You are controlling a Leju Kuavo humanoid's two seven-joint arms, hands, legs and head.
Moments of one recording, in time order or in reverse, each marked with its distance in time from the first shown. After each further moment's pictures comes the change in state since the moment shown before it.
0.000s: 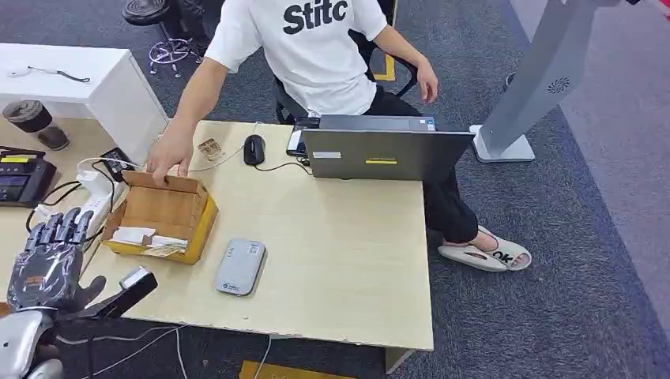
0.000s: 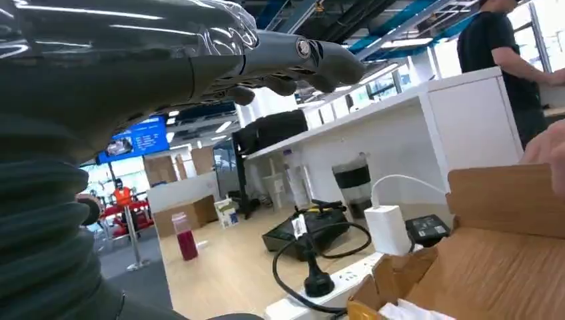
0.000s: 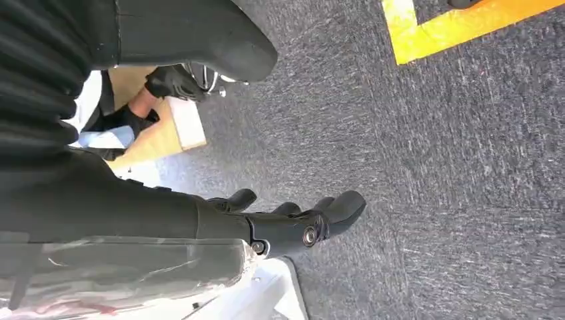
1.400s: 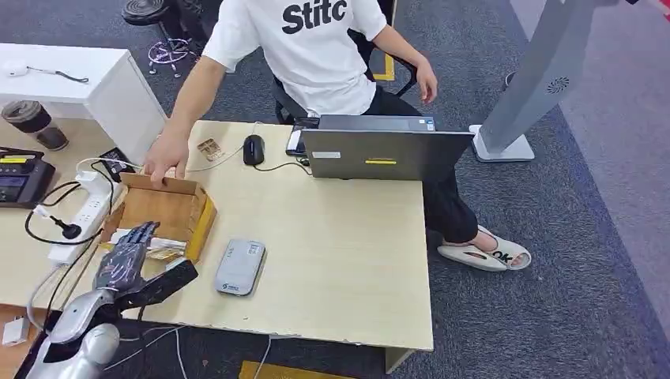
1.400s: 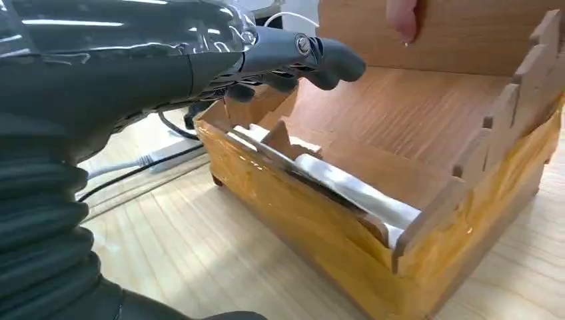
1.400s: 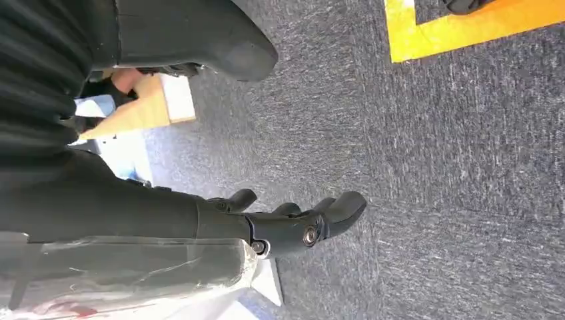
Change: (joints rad) left arm -0.247 -0.126 -0.115 0.436 0.300 -0.001 -0.239; right arm -0.008 -0.010 0.110 0.000 0.027 0.034 0.003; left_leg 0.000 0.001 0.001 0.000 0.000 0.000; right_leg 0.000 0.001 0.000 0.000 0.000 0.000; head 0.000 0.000
